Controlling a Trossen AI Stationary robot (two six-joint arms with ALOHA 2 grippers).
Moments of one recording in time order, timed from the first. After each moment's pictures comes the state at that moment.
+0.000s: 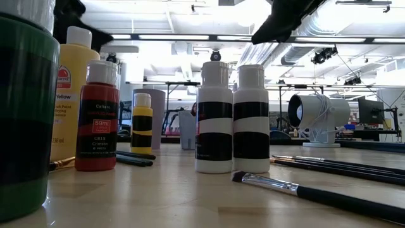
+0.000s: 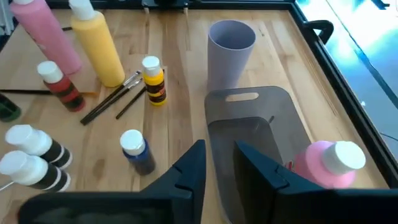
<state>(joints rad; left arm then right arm) 0.28 0.32 0.23 0.08 0.35 -0.04 -0.10 1.18 0.98 -0.41 0.02 -0.03</state>
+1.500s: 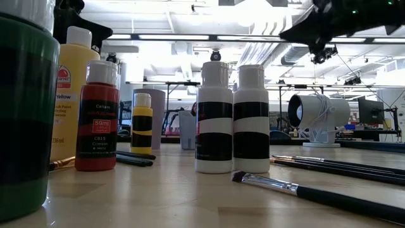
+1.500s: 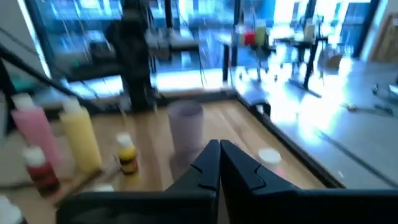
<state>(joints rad) 0.28 0.33 0.23 0.10 0.36 -0.02 -0.23 0.62 0.41 0.14 0.01 0.03</state>
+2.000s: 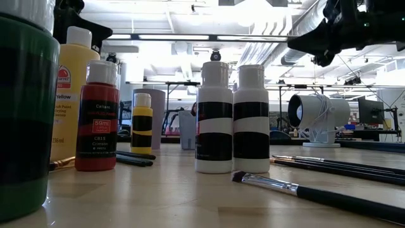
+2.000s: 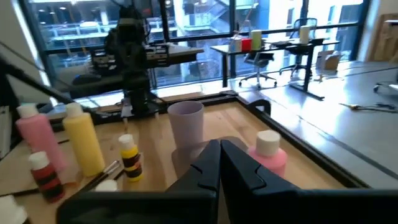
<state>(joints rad) 0.28 0.33 0.23 0.10 0.36 -0.02 -0.23 0.52 0.26 0.23 0.03 0.08</state>
